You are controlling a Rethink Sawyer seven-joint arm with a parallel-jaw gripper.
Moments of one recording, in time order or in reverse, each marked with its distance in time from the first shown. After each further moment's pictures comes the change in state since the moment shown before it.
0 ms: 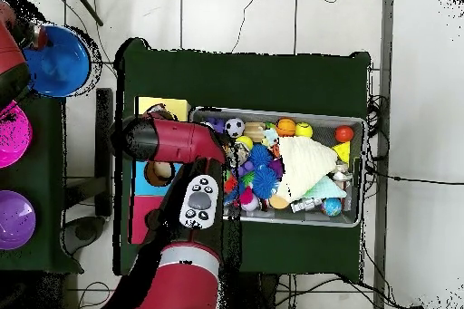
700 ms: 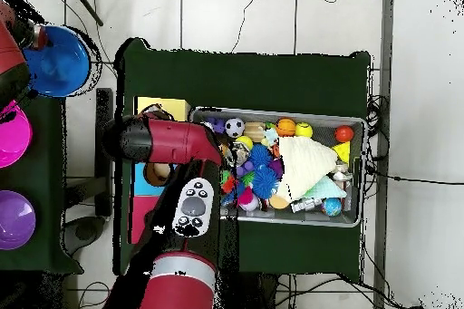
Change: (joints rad) arm 0.017 -0.040 -0.012 0.006 -0.027 0.038 0.000
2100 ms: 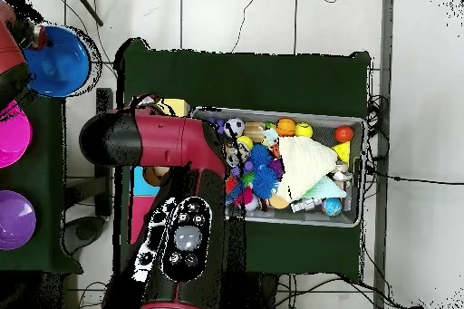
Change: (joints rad) arm 0.009 -0.145 -0.038 0.009 -0.062 0.069 0.000
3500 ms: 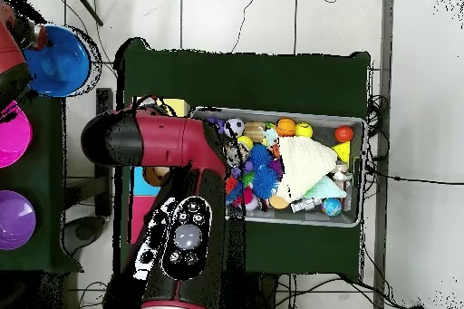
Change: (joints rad) arm 0.001 0.009 -0.004 0.000 0.000 0.000 0.000
